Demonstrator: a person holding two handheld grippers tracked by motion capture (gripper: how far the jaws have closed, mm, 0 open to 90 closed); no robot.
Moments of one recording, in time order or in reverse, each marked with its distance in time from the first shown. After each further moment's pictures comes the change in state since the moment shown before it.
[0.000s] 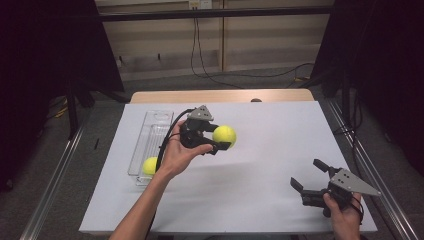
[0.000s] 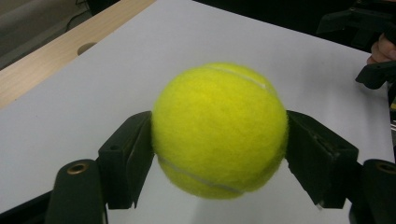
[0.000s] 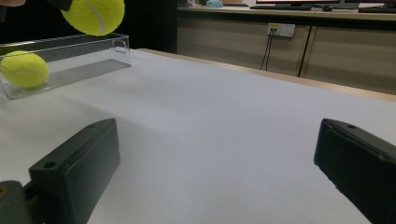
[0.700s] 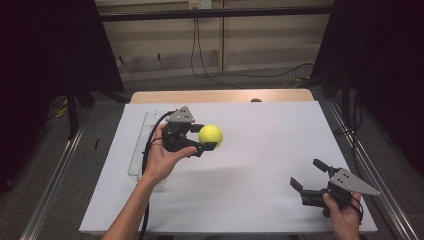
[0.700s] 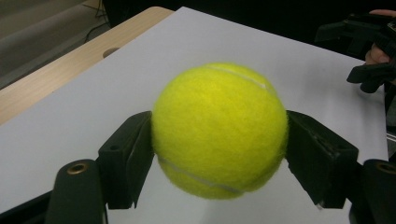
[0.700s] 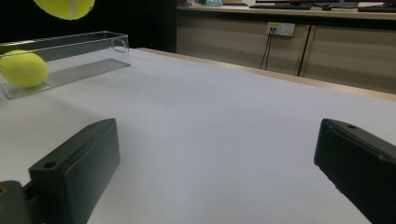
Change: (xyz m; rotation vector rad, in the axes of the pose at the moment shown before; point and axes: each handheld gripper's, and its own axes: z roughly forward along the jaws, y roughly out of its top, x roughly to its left) left arm 0.001 -0.018 -0.041 -0.066 0.046 -0.028; right arm 0.001 0.000 0.001 0.000 -0.001 0.003
